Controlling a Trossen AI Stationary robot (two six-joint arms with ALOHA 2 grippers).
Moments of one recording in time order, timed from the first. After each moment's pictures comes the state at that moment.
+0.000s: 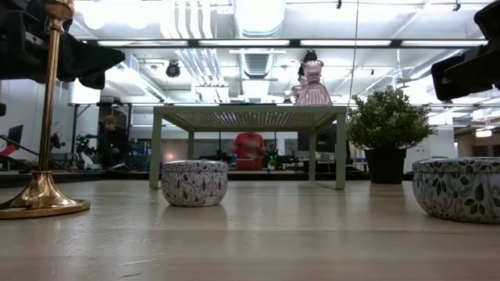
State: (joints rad) left arm 0.00 0.04 0.03 0.07 -0.07 0.12; right arm 0.61 0.10 0.09 -0.23 0.42 0.10
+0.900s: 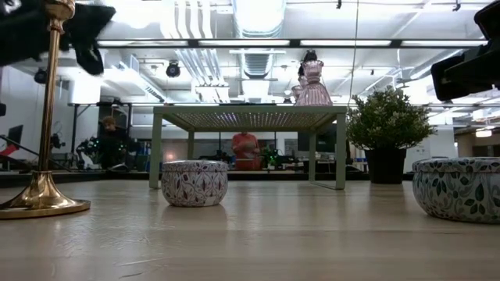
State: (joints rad) left arm 0.00 0.04 0.03 0.43 -0.11 -0.26; right arm 0.61 0.10 0.09 -0.23 0.42 0.10
